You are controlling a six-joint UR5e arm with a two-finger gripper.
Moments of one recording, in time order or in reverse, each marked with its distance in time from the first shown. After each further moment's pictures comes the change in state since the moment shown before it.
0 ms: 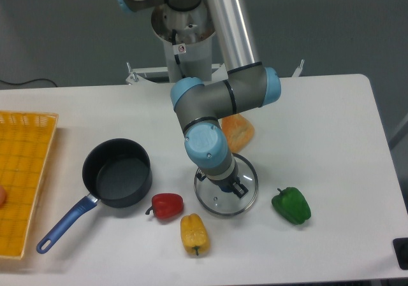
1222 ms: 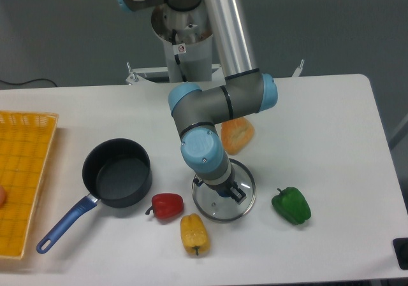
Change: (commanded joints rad) arm -0.014 -0.025 0.002 0.023 0.002 -0.025
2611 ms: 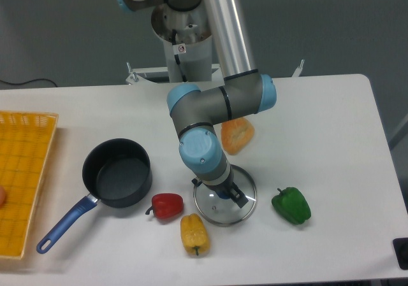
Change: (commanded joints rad) arm 0.000 0.038 0.037 -0.005 -0.008 0.003
